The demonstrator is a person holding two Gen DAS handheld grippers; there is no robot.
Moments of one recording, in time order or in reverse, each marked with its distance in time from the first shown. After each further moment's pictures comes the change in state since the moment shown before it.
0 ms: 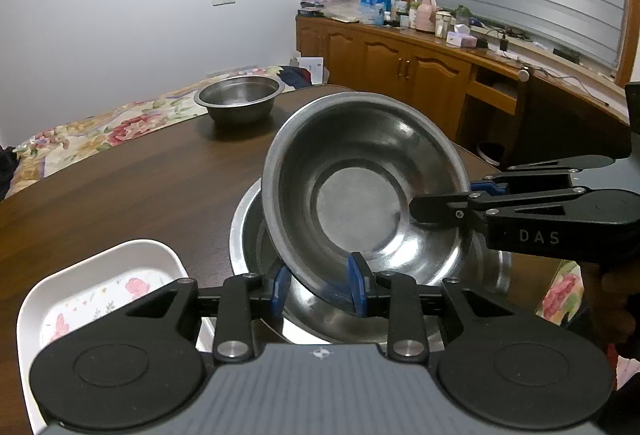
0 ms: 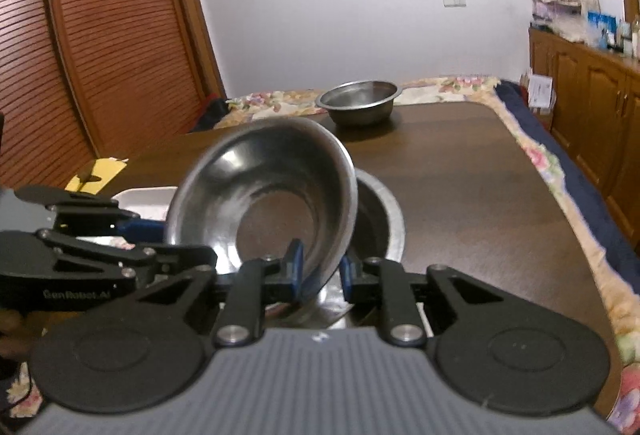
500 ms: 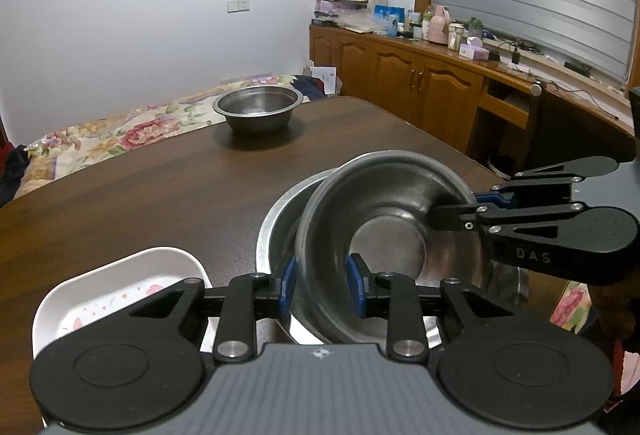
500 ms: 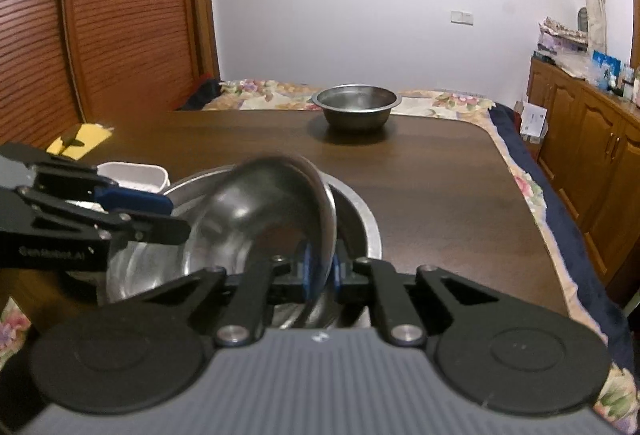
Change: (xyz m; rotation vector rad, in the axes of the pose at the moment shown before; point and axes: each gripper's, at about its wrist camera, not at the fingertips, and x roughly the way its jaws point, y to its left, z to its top) left arm -0.006 0.007 0.001 -0.026 -0.030 0.028; right arm 0.006 0.009 0.007 -0.145 0.022 -0.070
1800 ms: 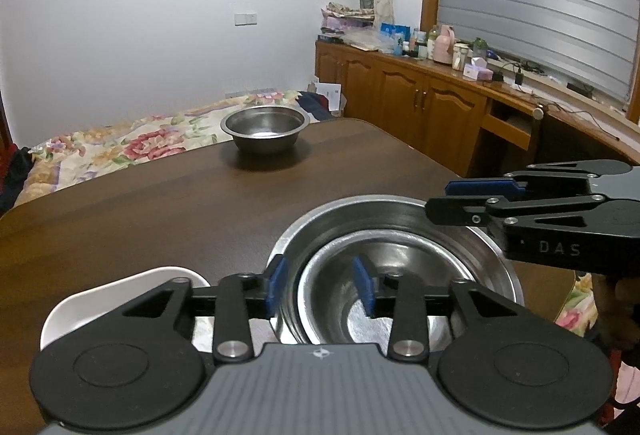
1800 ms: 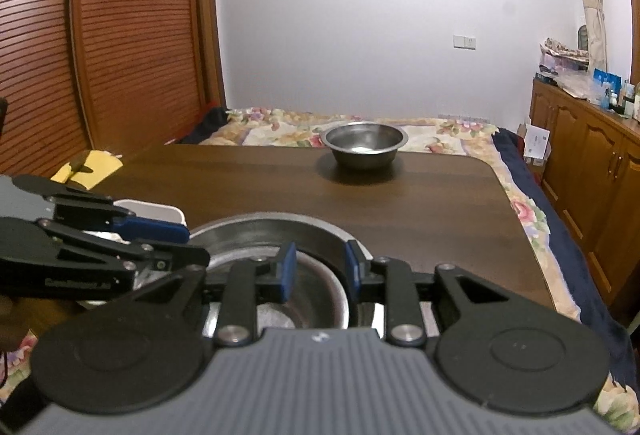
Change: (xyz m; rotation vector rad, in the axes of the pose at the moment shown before) left arm -0.012 0.004 0.004 -0.032 -0.053 0.007; right arm -0.016 0.004 0.017 0.016 -0.087 0.025
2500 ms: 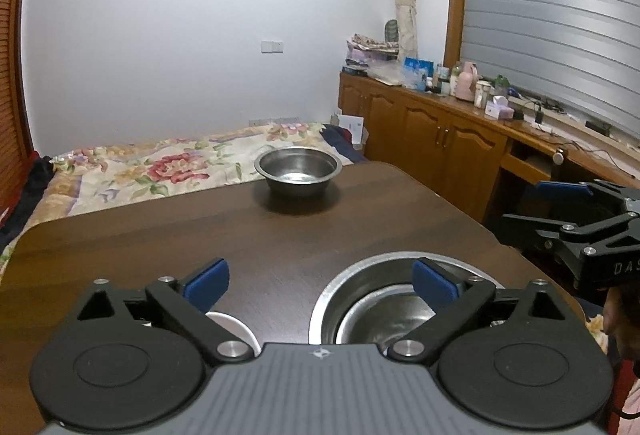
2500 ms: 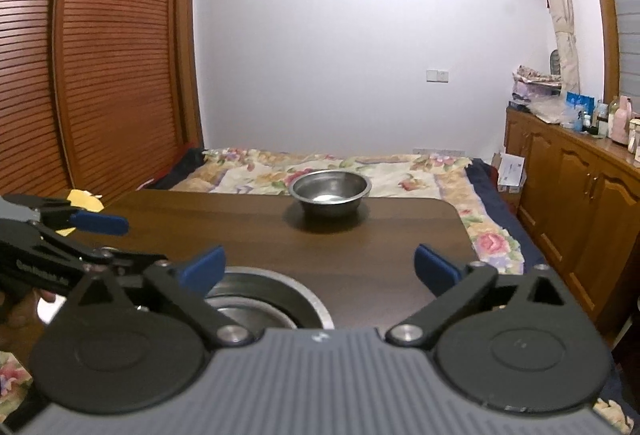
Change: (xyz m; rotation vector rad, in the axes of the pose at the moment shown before) left arm -0.014 0.019 0.022 -0.055 -0.096 0.054; right arm -0.014 -0.018 0.013 0.023 -0.119 -0.073
